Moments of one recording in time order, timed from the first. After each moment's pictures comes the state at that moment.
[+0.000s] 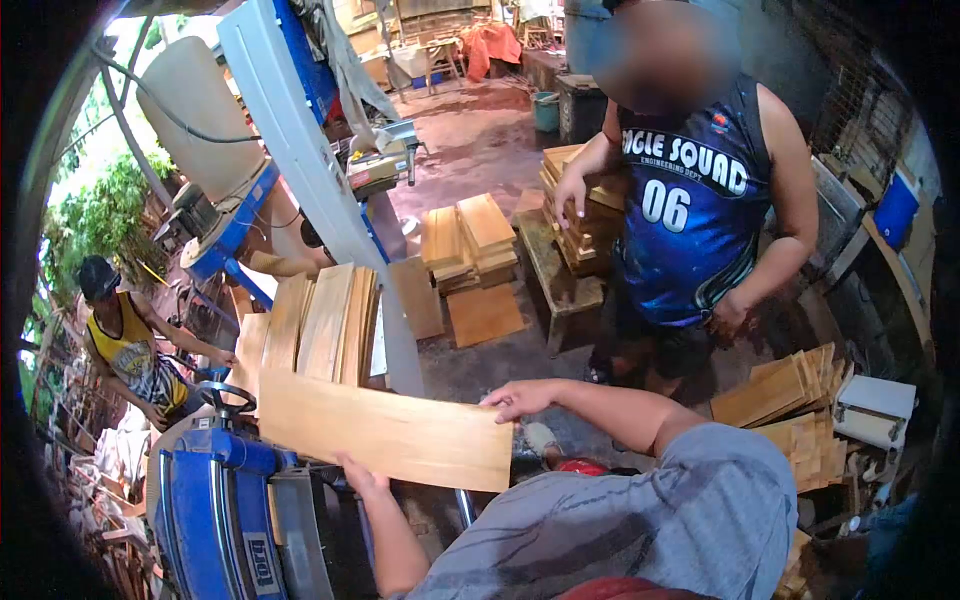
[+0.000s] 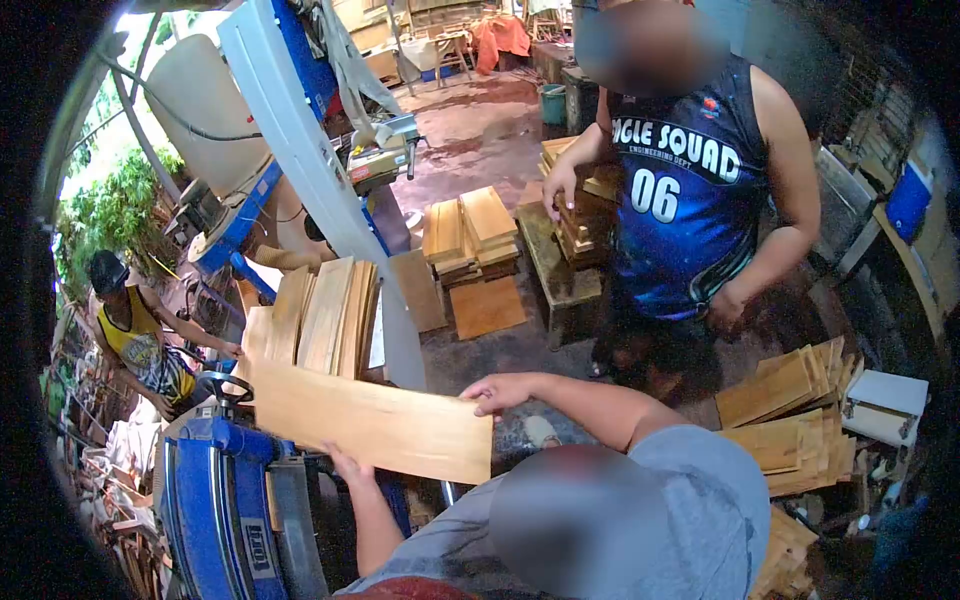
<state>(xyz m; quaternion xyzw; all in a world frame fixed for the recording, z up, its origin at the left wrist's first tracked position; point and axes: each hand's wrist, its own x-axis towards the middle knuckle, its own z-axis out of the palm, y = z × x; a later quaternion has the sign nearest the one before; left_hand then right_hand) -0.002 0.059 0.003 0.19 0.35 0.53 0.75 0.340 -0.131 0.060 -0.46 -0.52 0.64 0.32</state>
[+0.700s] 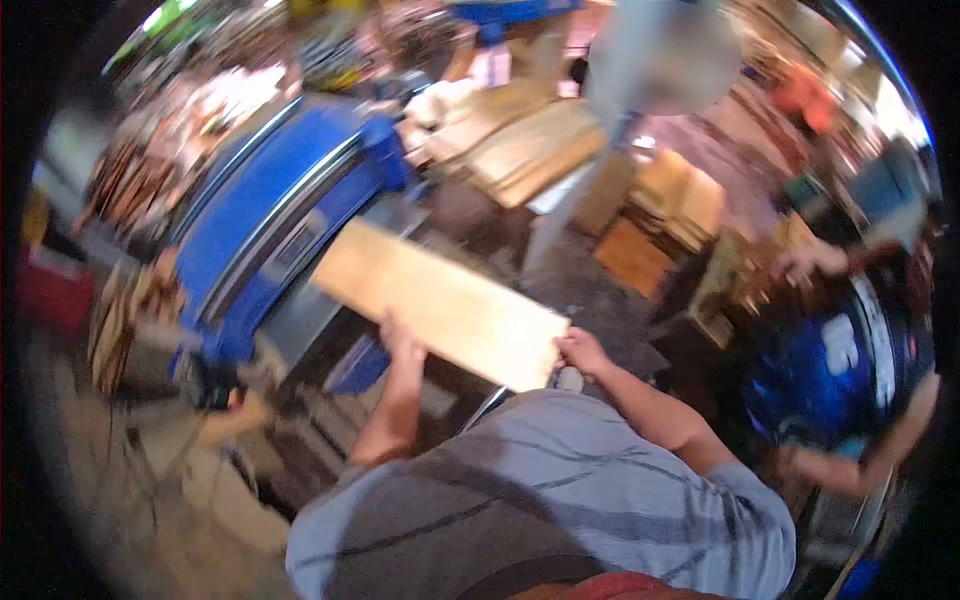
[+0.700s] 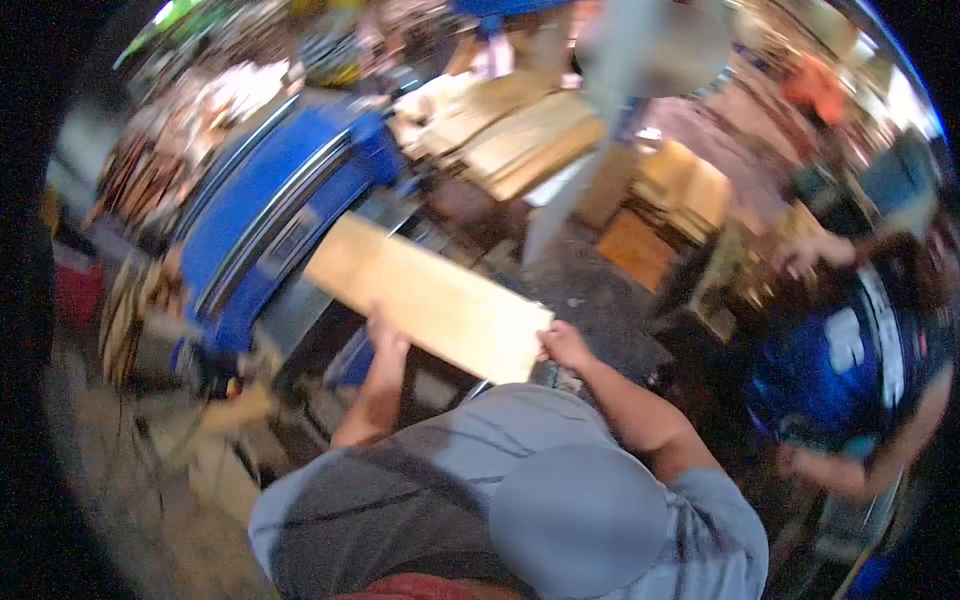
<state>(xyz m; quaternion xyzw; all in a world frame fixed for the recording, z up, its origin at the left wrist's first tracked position) -0.157 -0.050 -0.078 0.03 0.48 0.70 0.53 0.213 -0.112 -0.049 -0.61 -0.39 0.62 0.30</state>
